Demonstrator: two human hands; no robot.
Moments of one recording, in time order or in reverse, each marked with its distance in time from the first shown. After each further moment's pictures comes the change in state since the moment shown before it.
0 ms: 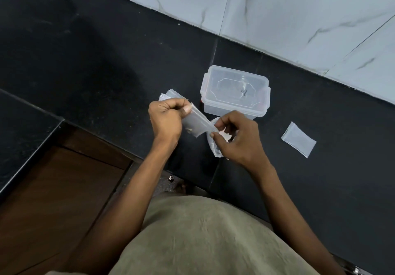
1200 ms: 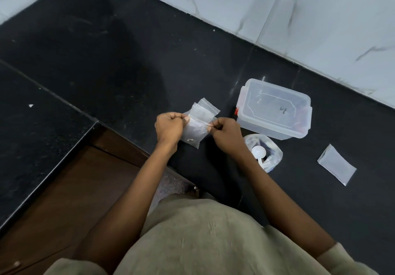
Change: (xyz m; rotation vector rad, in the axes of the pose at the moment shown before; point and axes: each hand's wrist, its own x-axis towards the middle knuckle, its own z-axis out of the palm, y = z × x) left_hand 0.072 -0.058 -0.074 0.211 0.146 -0.410; right_hand 0.078 0.013 0.127 -0.013 -0.240 0.413
